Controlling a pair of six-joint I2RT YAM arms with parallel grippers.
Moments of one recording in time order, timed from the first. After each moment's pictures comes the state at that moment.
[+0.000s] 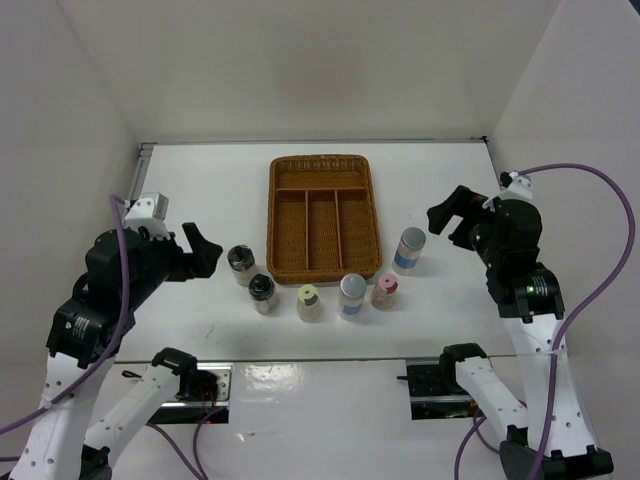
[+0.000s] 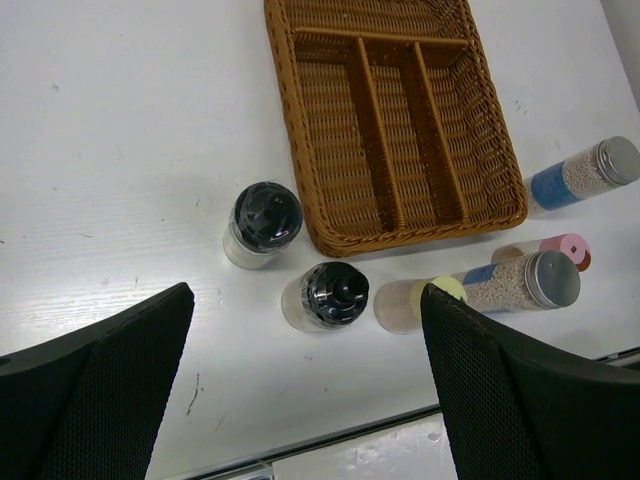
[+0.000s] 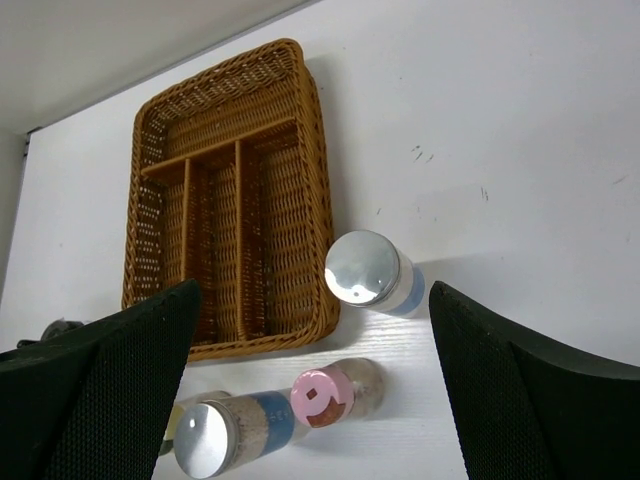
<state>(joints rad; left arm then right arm) -0.29 0.65 1.14 -0.90 -0.01 -0.35 0.09 0.75 1.07 -0.68 0.02 0.46</state>
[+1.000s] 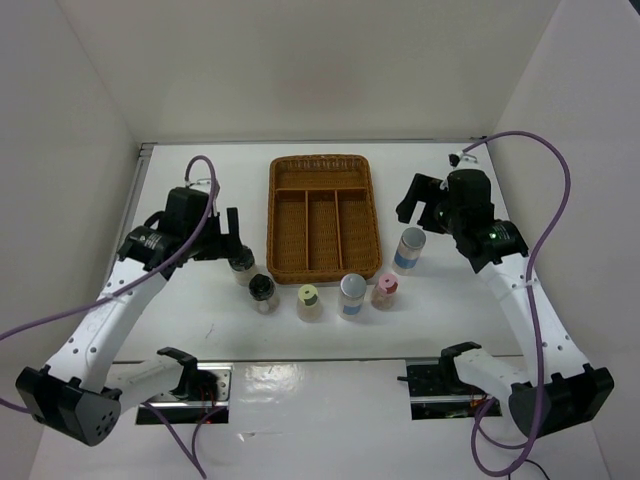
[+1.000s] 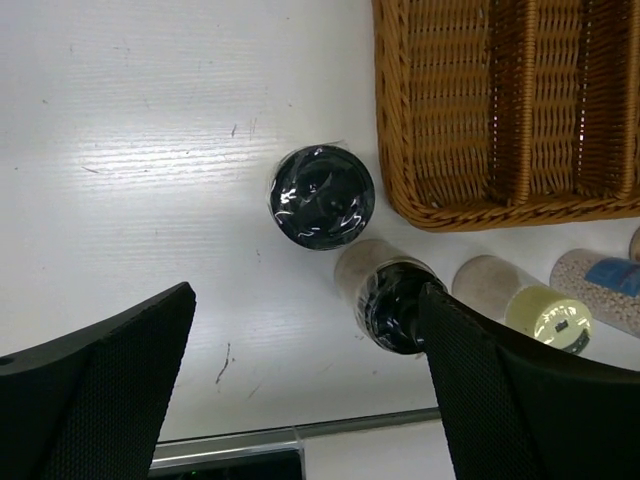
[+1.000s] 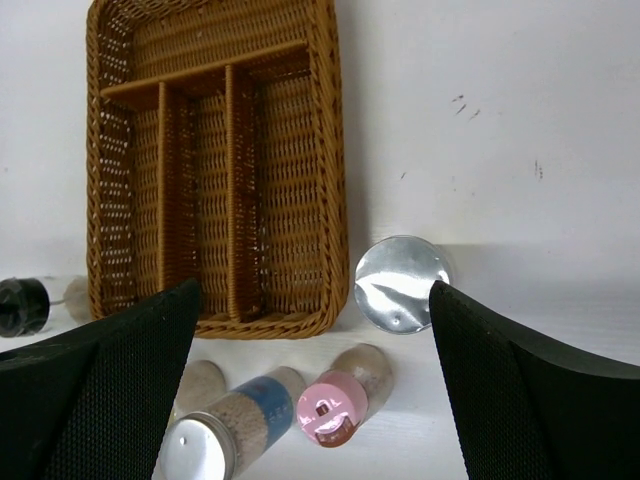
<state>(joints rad) -0.32 1.06 1.12 -0.89 -0.09 -0.35 0.24 1.05 1.12 -0.64 0.03 0.44</state>
